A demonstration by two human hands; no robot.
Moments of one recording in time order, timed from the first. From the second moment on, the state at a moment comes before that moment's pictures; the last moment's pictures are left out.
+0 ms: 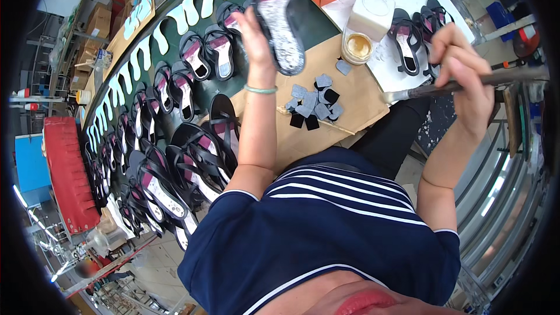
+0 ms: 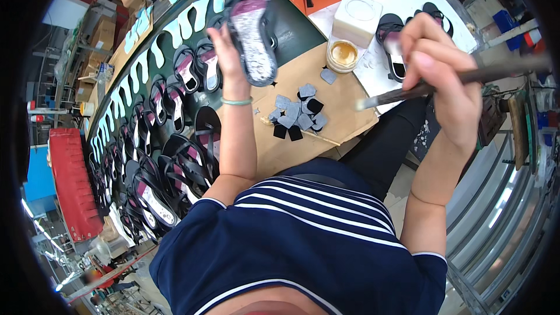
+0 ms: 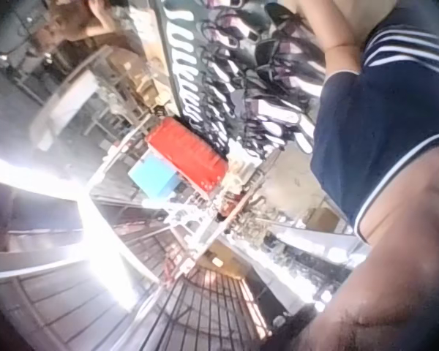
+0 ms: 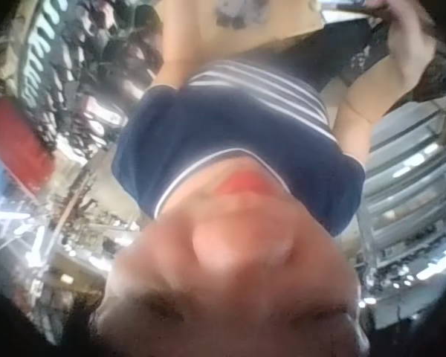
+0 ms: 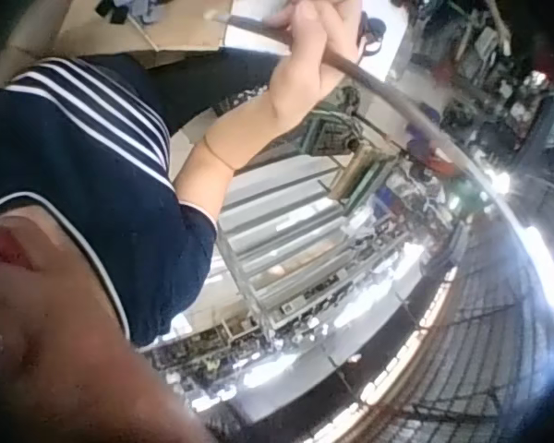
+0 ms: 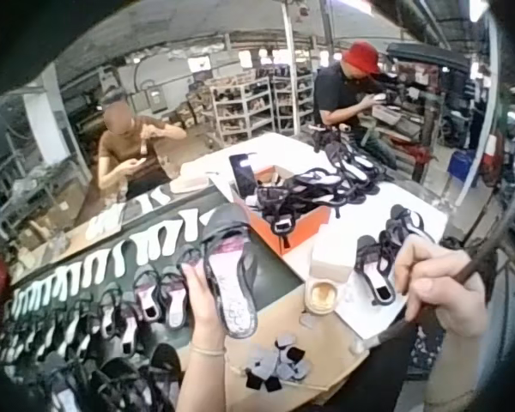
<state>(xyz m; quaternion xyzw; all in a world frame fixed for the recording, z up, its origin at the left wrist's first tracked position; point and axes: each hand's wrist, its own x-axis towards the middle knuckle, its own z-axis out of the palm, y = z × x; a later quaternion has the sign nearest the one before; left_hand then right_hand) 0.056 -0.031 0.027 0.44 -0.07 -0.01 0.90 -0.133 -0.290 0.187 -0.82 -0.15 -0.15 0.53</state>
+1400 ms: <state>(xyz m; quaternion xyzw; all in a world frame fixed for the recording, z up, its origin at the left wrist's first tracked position) 0.031 -0.024 0.040 0.53 -0.09 -0.15 0.83 -0.023 -0.172 0.147 -0.84 -0.29 0.16 0.43</state>
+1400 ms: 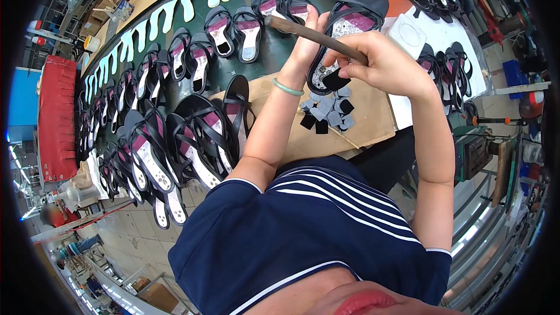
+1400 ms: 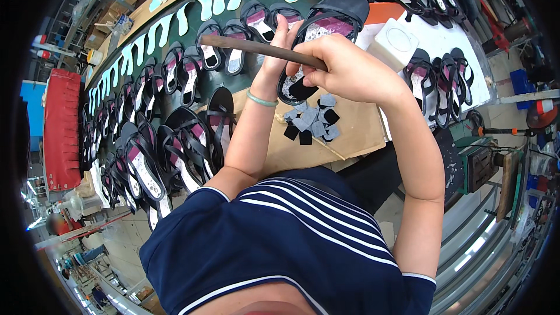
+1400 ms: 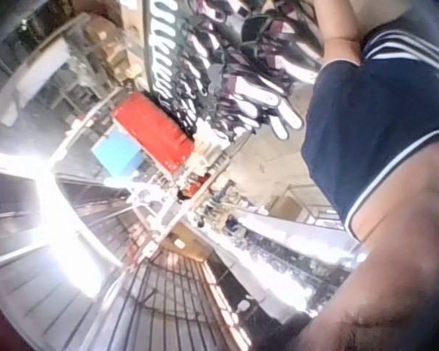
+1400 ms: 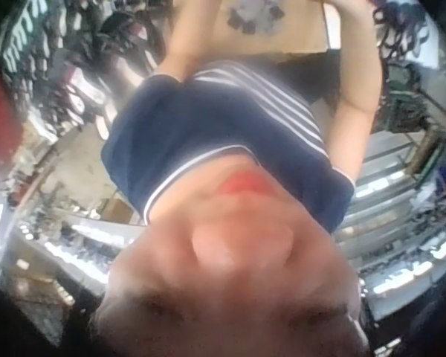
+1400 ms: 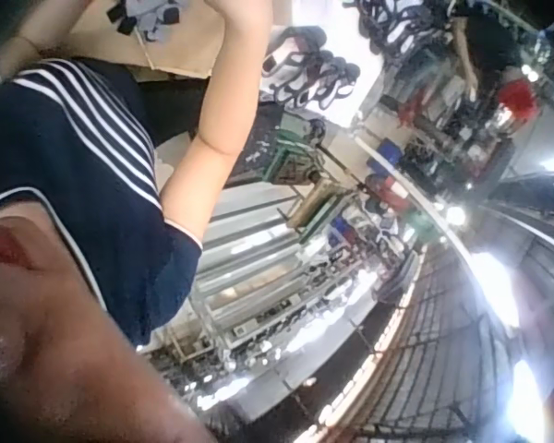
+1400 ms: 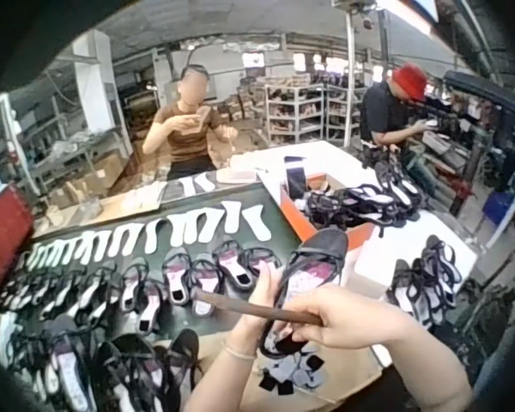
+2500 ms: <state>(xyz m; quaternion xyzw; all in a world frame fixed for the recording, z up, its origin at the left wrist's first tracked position) 0.024 -0.051 0.041 0.38 -0.08 -0.19 0.90 -0.037 -0.208 0.176 -0.84 -0.27 0.11 0.46</state>
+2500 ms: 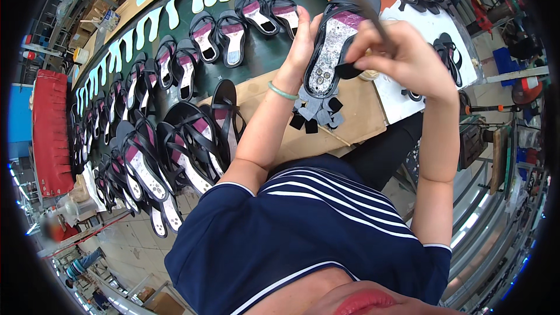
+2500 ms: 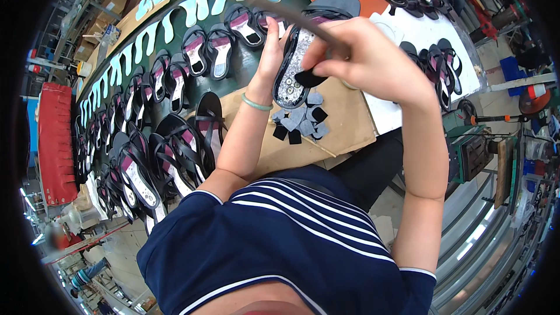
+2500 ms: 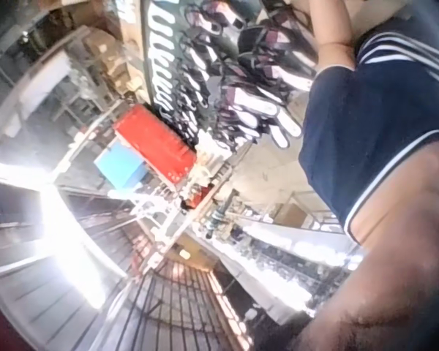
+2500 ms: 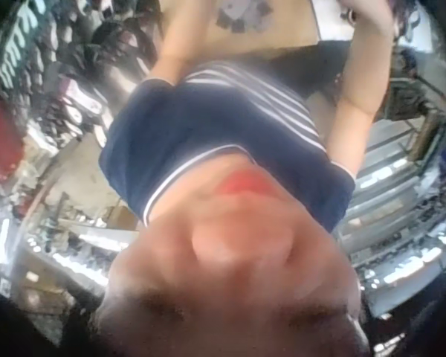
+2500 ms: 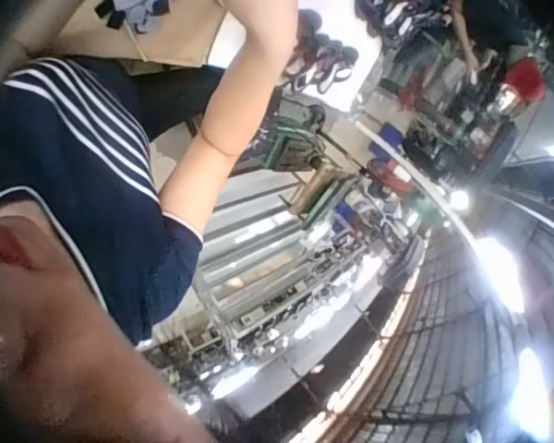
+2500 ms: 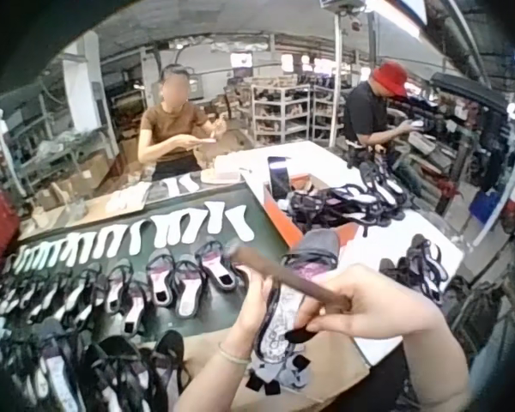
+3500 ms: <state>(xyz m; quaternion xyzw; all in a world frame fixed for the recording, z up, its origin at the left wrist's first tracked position) 0.035 -0.023 0.038 0.39 -0.15 -0.13 0.90 -0.047 -0.220 0.158 -0.76 -0.04 0.01 0.65</state>
